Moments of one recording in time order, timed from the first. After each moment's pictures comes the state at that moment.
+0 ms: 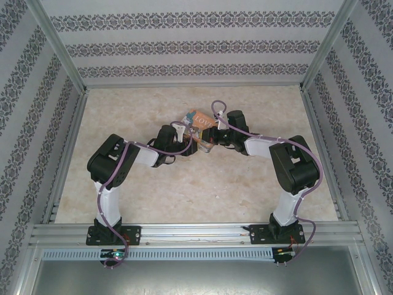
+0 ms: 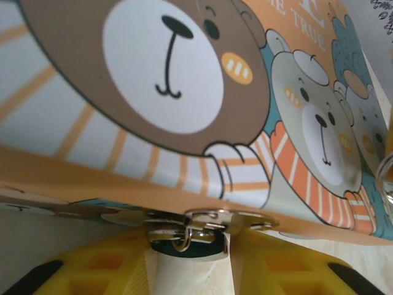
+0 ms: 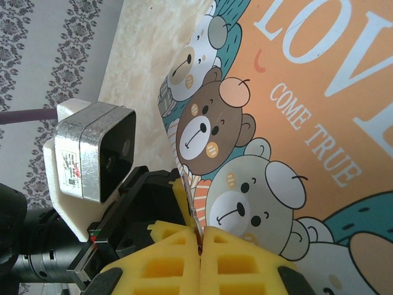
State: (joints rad) left arm -0.47 1.99 0.90 0.51 0.42 -0.50; right arm 0.38 1.83 0.95 0.27 -0.67 0.66
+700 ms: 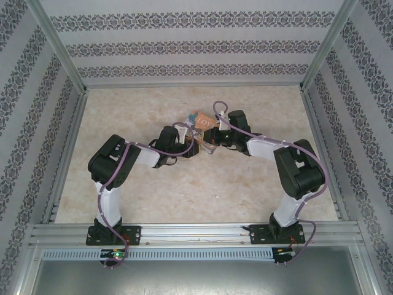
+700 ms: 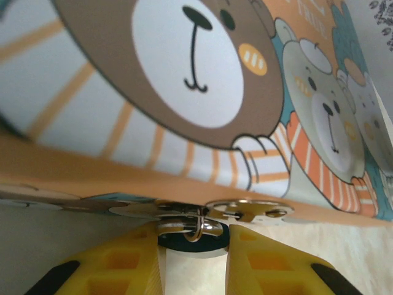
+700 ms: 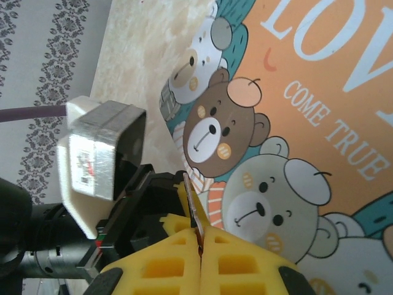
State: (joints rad) left arm -0.49 1.98 0.90 0.49 0.45 -0.52; right arm 0.38 1.74 0.93 0.17 -0.64 0.63
